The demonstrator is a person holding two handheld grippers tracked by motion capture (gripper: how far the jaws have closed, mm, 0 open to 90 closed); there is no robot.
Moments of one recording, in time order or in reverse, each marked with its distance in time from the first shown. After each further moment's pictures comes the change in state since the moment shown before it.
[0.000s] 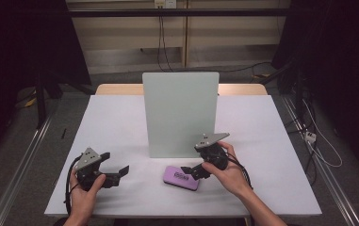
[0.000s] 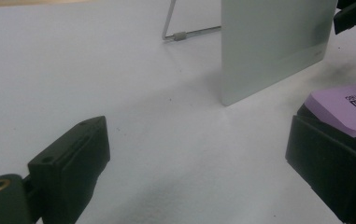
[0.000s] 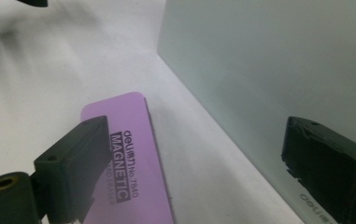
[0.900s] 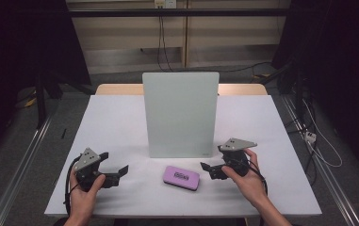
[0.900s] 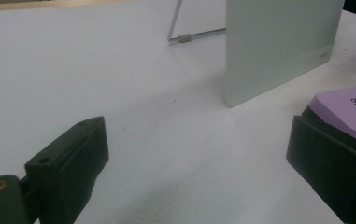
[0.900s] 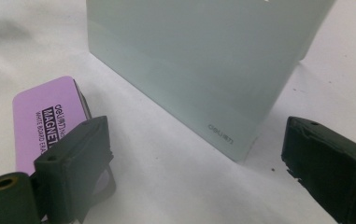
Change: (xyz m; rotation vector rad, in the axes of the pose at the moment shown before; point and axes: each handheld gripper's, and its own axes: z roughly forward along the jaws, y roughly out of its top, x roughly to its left) left arm 0.000 0.000 -0.003 -0.006 0.024 -0.001; right arm -0.017 -0.045 -0.038 -0.108 -0.202 0.127
